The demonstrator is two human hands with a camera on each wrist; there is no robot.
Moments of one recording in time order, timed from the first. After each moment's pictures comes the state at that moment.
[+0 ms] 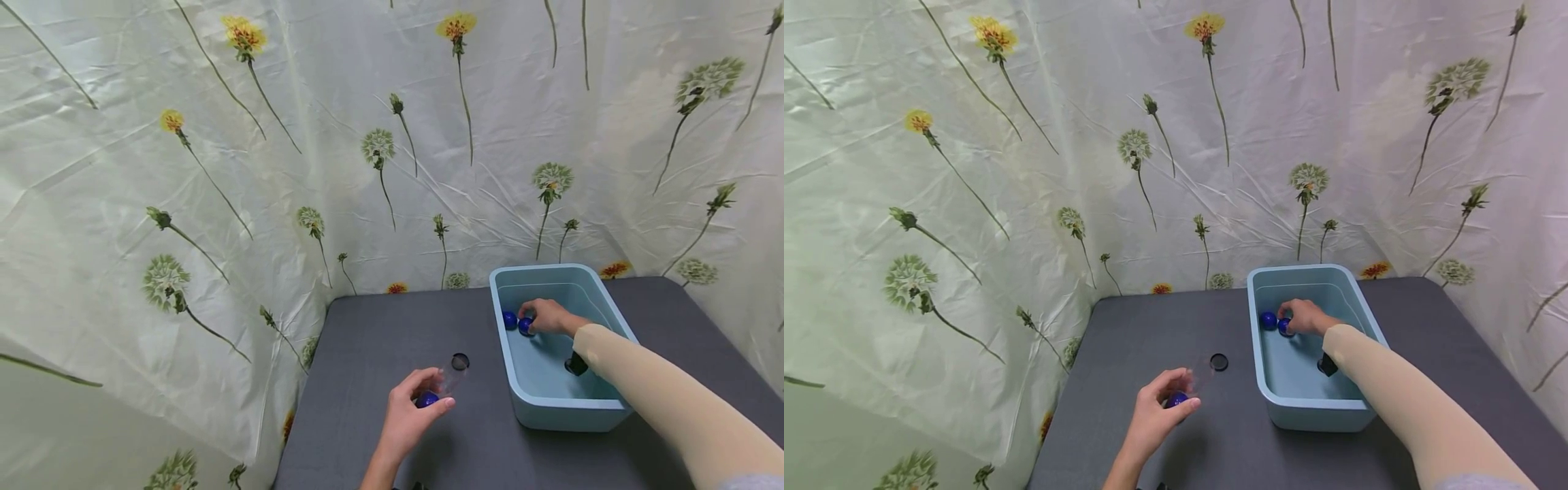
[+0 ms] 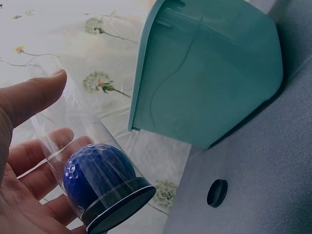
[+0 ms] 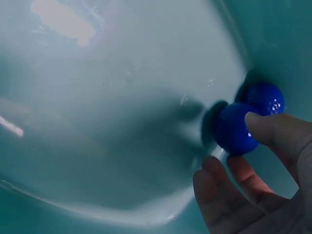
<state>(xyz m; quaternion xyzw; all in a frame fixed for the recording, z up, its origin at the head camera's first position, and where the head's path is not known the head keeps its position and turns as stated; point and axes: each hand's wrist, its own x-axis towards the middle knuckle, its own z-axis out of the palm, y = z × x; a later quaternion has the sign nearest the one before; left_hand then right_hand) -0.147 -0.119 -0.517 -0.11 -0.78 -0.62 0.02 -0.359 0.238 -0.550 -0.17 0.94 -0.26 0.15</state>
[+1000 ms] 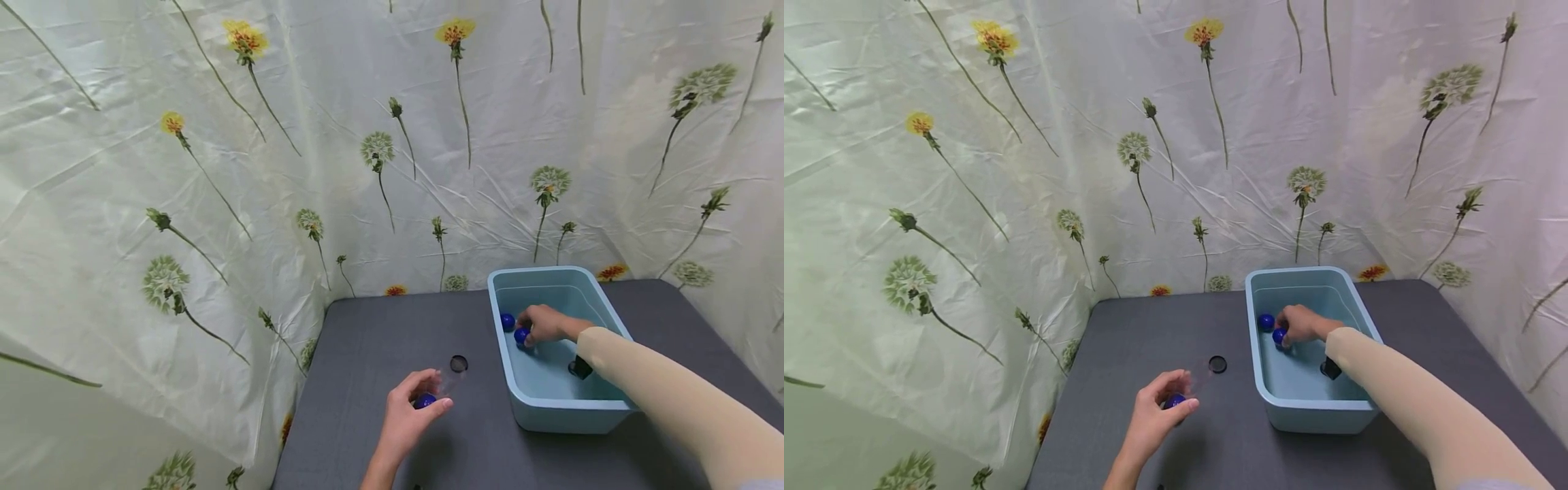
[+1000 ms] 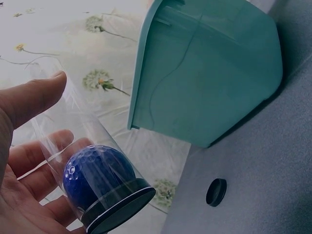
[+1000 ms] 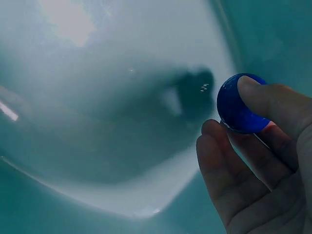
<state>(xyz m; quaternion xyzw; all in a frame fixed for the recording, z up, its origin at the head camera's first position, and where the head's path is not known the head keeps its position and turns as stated) -0.147 -0.119 -0.520 -0.10 -0.77 -0.62 0.02 -0.347 0.230 -0.541 -0.22 0.93 -0.24 0.19</state>
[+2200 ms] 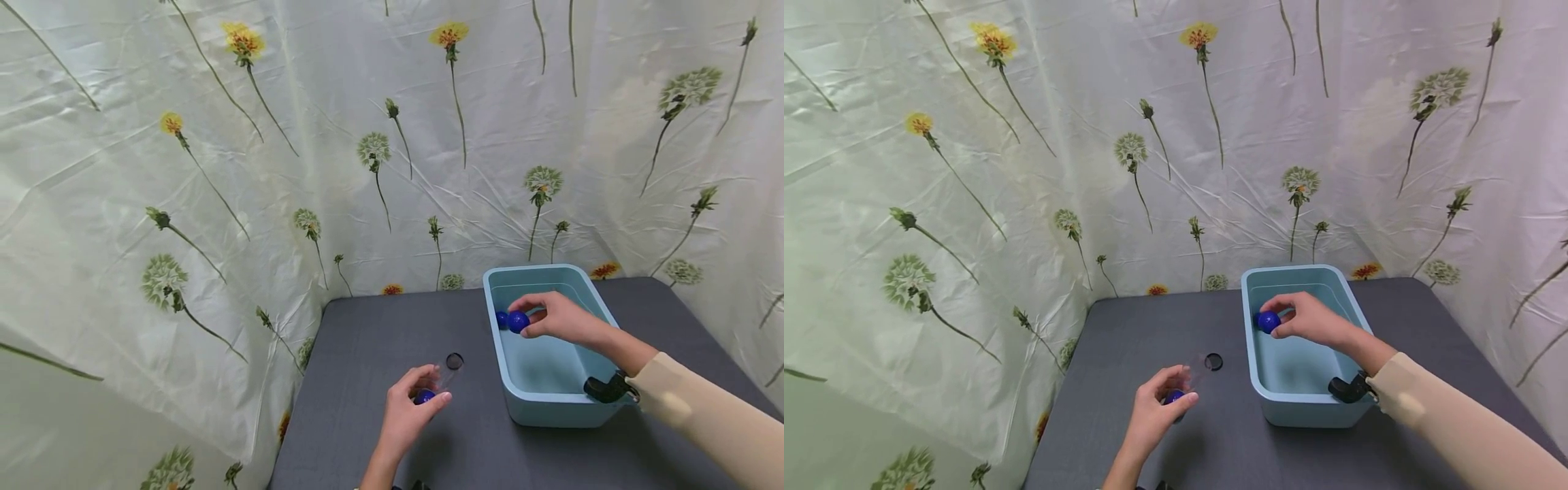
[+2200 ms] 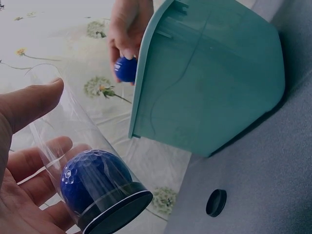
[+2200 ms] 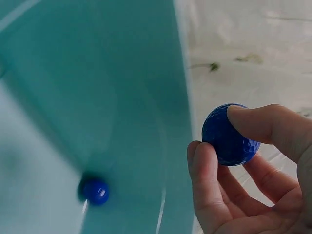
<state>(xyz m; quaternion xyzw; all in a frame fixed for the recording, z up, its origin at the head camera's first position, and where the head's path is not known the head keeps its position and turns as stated) -0.145 -0.113 -0.520 -0.09 -0.78 -0.62 0.02 -0.261 0.230 -0.446 -0.20 0.83 -0.50 0.14</state>
